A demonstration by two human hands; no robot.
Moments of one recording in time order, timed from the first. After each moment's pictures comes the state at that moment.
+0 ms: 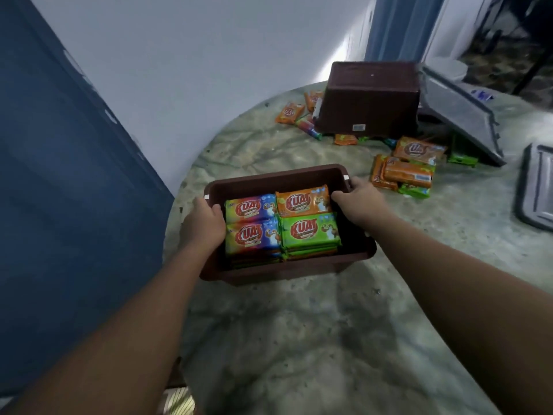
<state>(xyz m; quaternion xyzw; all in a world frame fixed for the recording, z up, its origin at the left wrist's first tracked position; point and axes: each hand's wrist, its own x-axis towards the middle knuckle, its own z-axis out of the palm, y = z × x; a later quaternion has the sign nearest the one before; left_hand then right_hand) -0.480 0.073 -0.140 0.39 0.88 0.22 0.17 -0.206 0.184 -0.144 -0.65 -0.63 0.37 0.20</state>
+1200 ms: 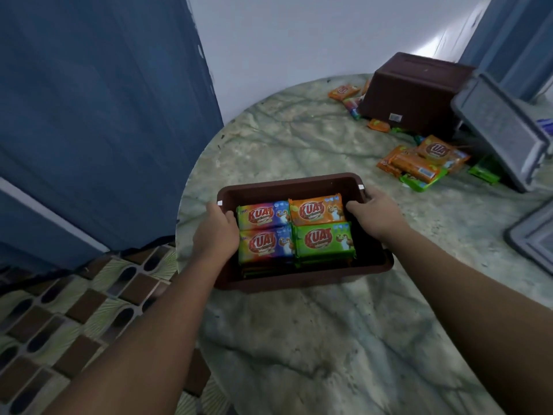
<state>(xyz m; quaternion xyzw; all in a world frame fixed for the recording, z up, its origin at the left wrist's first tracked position) -0.270 -0.103 -0.144 0.19 0.94 0.27 0.12 -0.069 0.114 -0.145 -0.50 -0.75 0.40 0.13</state>
